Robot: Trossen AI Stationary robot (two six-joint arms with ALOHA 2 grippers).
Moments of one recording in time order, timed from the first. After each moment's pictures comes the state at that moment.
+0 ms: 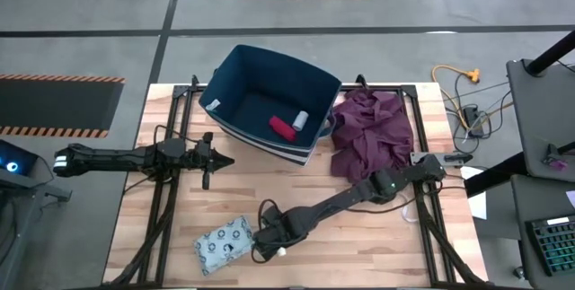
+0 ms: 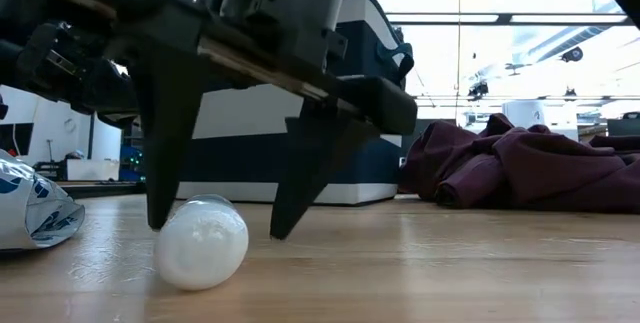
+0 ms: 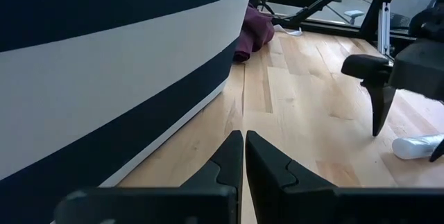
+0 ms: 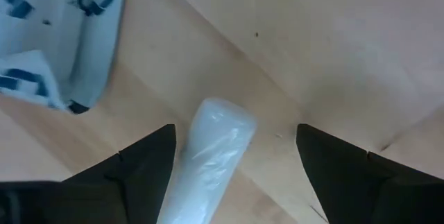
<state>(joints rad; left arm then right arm) 0.07 0.32 0.01 0.02 0.00 -0.11 0.41 2.59 2.34 -1.08 0.08 1.29</state>
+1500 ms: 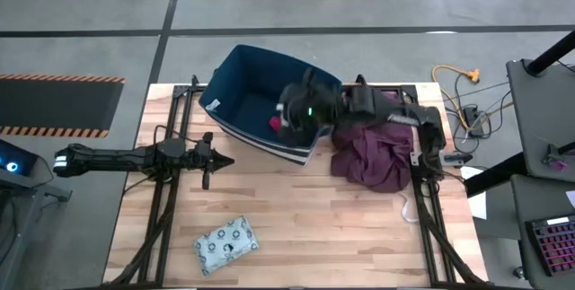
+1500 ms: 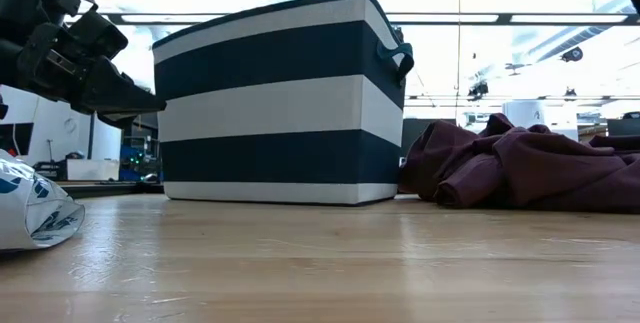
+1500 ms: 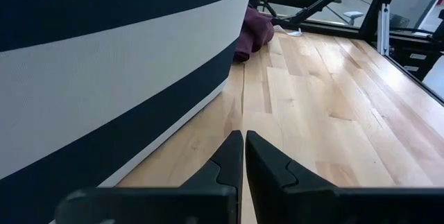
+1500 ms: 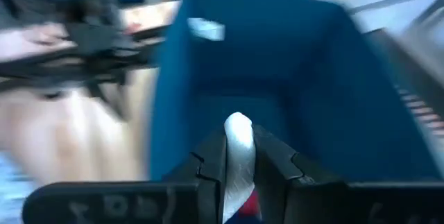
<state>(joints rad) 0.07 0.31 0.01 0.02 0.00 -0.11 0.00 1.96 2.35 -1.10 0.42 0.22</state>
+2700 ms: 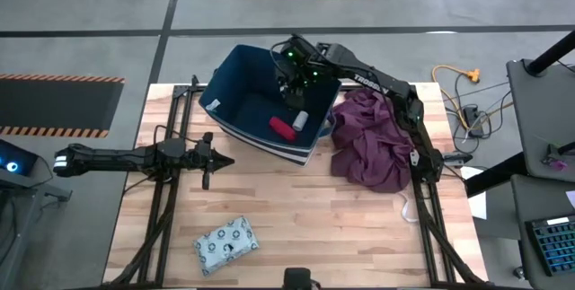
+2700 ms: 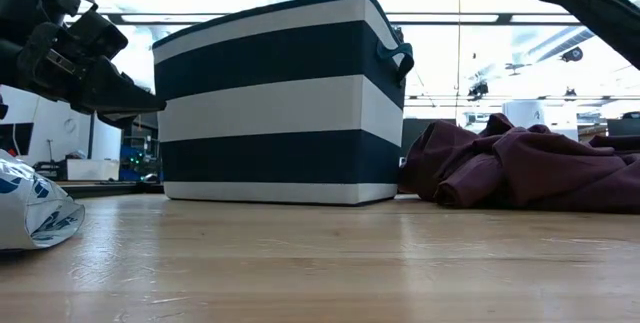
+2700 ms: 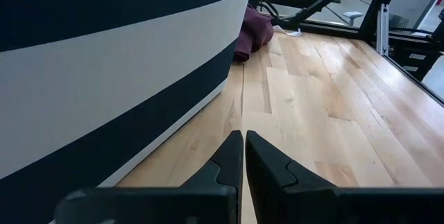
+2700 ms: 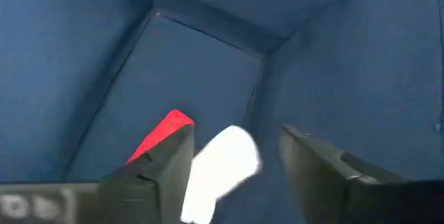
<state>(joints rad) 0.07 0.31 0.01 0.02 0.00 -0.11 -0.44 2.17 2.35 -1.08 -0.08 -0.37</state>
